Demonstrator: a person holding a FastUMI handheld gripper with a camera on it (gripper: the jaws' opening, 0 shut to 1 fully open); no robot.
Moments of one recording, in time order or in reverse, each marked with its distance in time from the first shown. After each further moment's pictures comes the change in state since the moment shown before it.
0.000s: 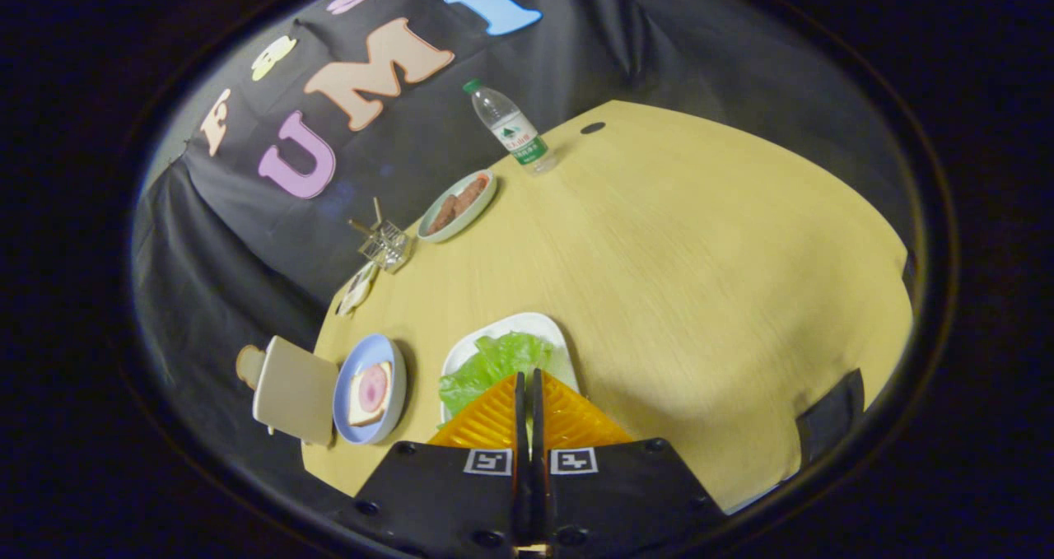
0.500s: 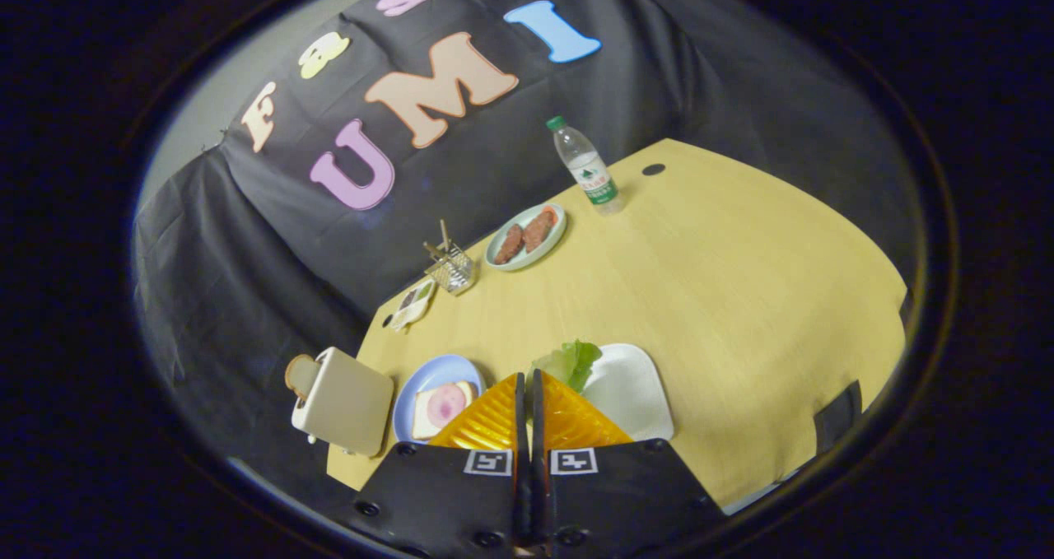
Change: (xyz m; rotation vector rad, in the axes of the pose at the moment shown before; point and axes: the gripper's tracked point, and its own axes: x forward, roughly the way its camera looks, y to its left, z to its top) arm -0.038 0.098 0.030 -0.077 -0.080 0.105
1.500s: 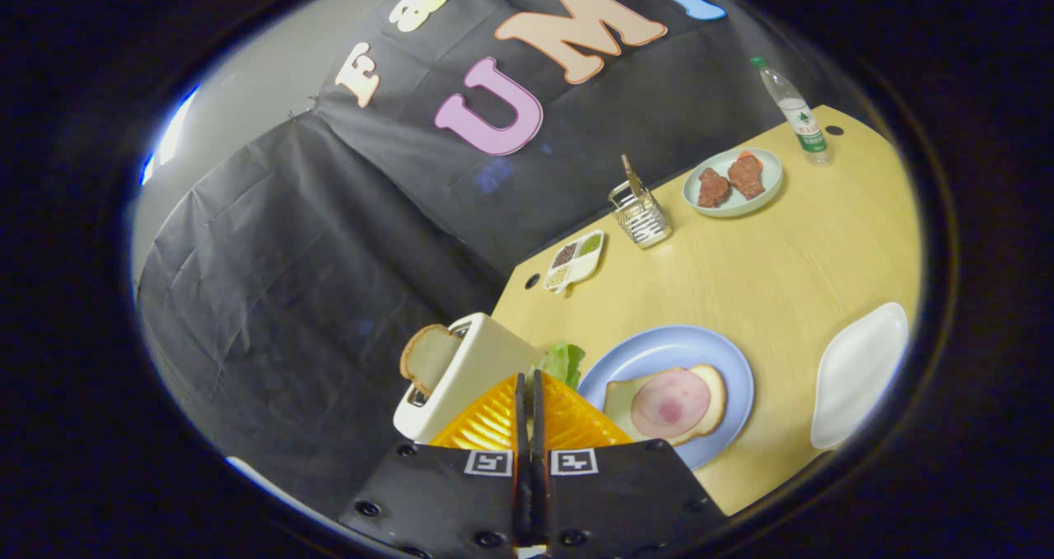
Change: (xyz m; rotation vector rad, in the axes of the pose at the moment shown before) arm 0.080 0.218 -0.087 -0.031 0.142 0.387
